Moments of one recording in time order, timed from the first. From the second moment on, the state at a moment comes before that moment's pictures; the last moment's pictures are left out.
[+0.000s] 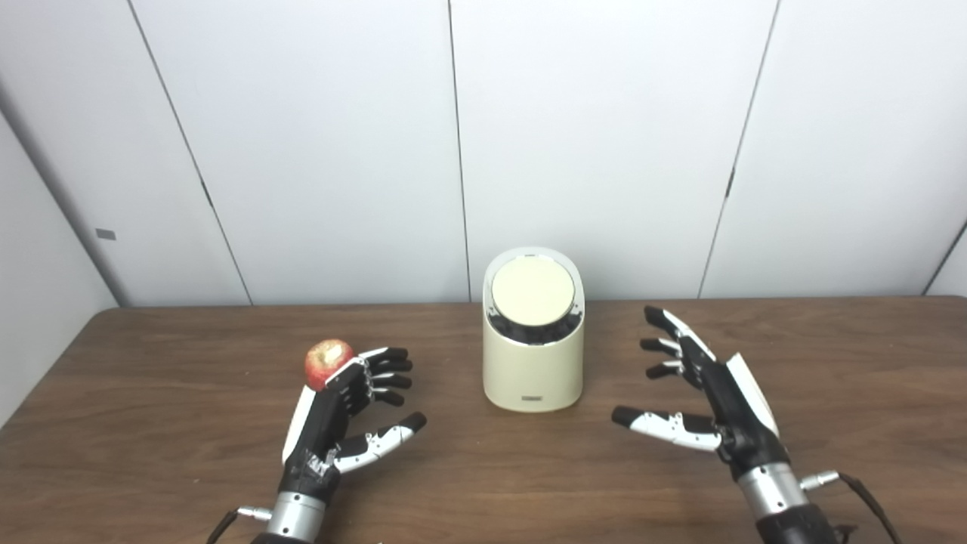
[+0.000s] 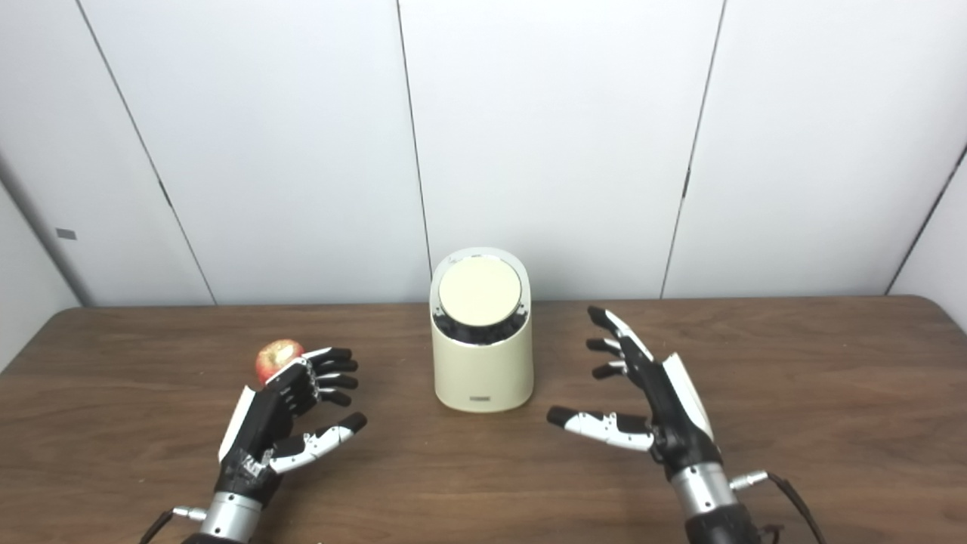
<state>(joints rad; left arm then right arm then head) -0.16 0.14 0.03 0.20 -0.02 -0.37 -0.10 -0.27 -0.16 0.05 -0.04 -0.31 -0.05 0.05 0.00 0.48</state>
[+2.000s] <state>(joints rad) -0.19 0.14 0.02 0.22 0.00 -0.41 -0.09 -0.70 -0.16 0.30 0.15 -0.61 0.43 0.08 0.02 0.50</state>
